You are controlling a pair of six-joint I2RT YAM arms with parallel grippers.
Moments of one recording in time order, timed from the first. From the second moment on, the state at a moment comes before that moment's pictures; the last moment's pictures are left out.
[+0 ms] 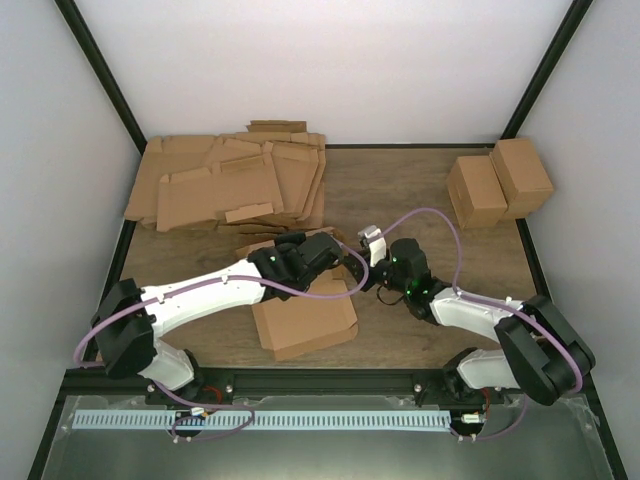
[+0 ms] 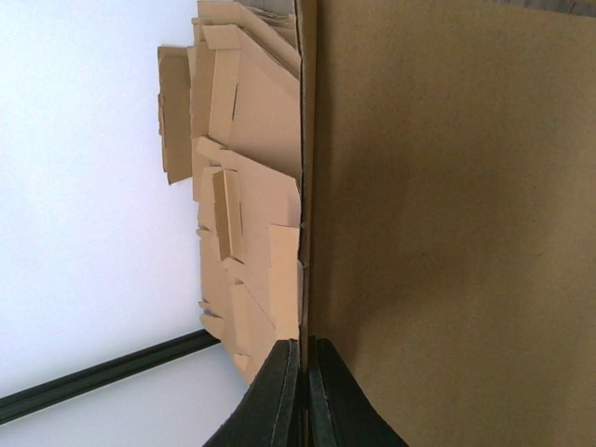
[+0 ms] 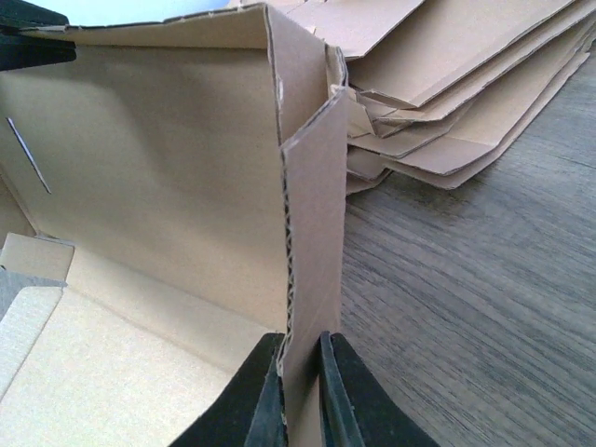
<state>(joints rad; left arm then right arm) -1.03 1.51 1.14 -0.62 -0.85 0.63 0.60 1.30 0.42 0.49 -0.34 0.20</state>
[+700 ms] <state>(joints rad) -1.17 1.53 1.05 -0.52 -0.99 0.52 0.64 1.35 0.34 0.61 -0.28 0.30</state>
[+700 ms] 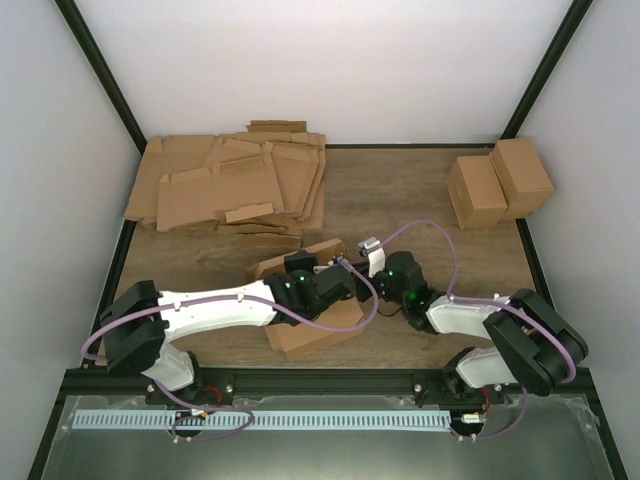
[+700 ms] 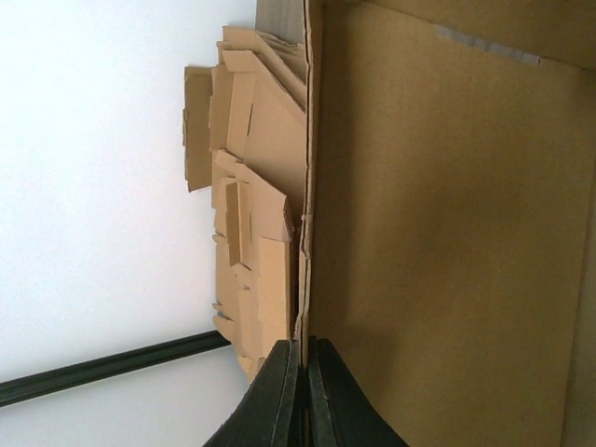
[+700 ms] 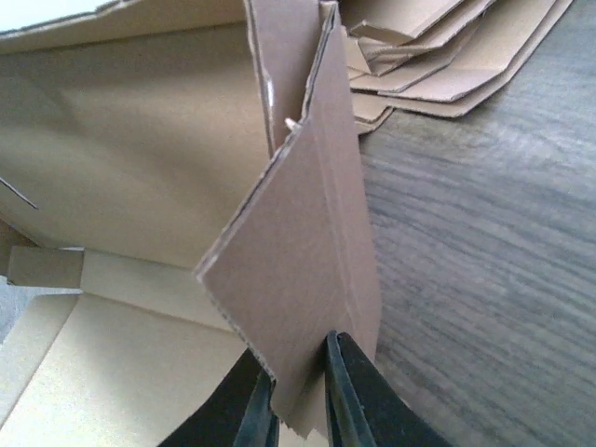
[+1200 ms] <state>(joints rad) -1.27 1.56 0.97 -0.45 -1.05 0.44 0.68 1.35 0.29 0.63 -0.24 0.34</state>
